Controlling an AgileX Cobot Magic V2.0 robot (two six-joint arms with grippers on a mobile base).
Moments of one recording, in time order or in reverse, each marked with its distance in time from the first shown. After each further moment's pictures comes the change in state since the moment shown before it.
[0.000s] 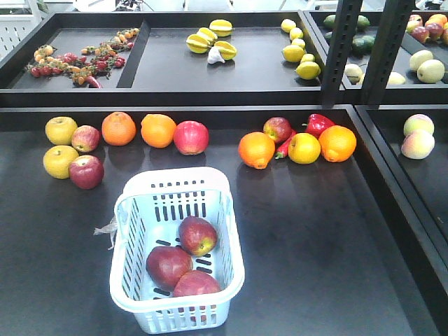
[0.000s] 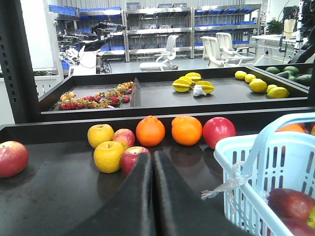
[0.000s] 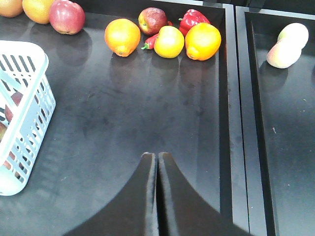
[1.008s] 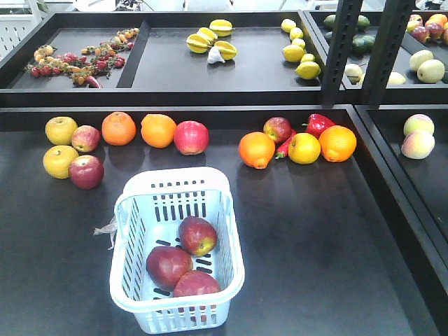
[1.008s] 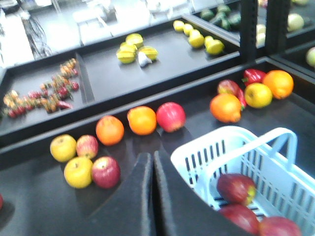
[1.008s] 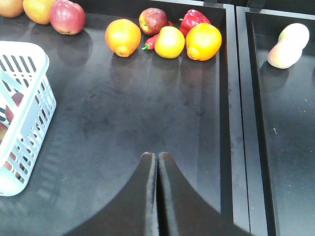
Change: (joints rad) left arm -0.316 0.511 -0.804 0.157 0.543 0.000; right arm 0.000 0.000 0.000 0.002 -0.001 0.000
